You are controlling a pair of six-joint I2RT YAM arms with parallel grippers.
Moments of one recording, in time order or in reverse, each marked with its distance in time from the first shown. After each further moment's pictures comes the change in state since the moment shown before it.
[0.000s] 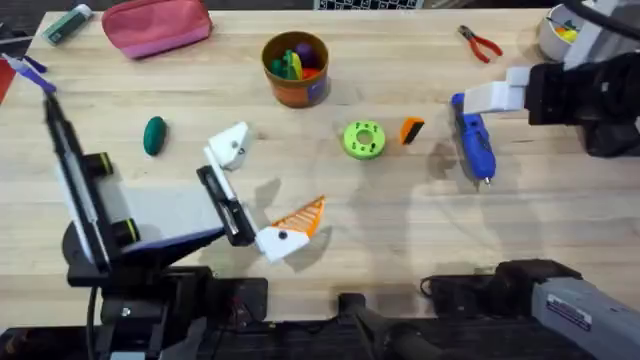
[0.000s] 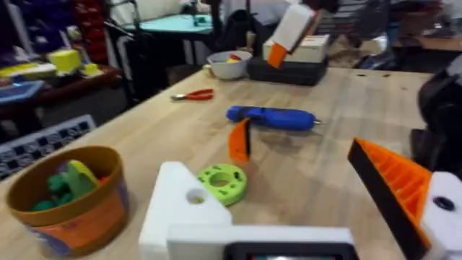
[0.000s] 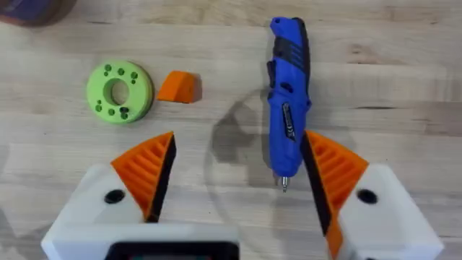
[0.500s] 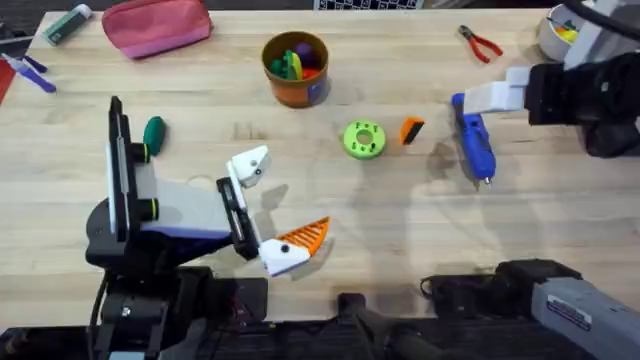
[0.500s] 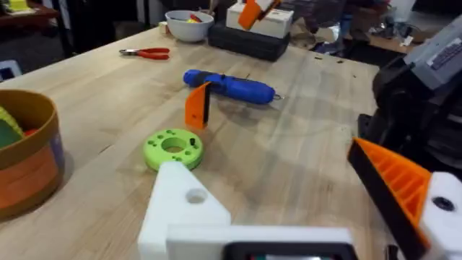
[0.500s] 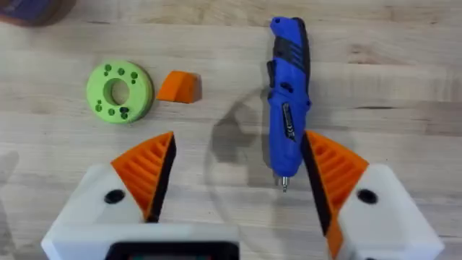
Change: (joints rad) left arm -0.020 0.001 -0.001 -0.226 0.098 -0.003; right arm 0.000 0.000 0.000 0.000 0.000 0.000
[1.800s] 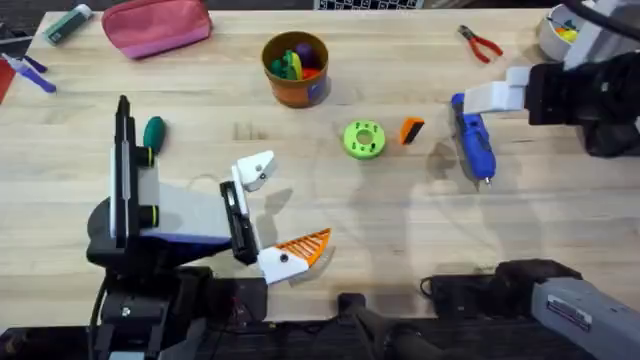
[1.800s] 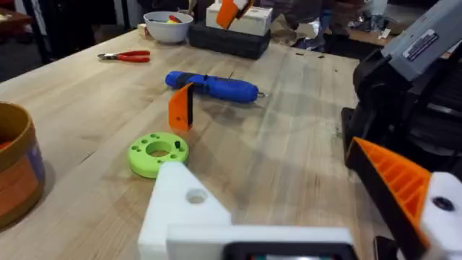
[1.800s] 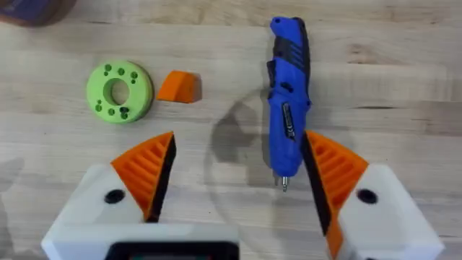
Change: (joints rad) left arm 0.000 0.000 0.000 -0.014 0.068 0.037; right arm 0.000 0.000 0.000 0.000 0.000 0.000
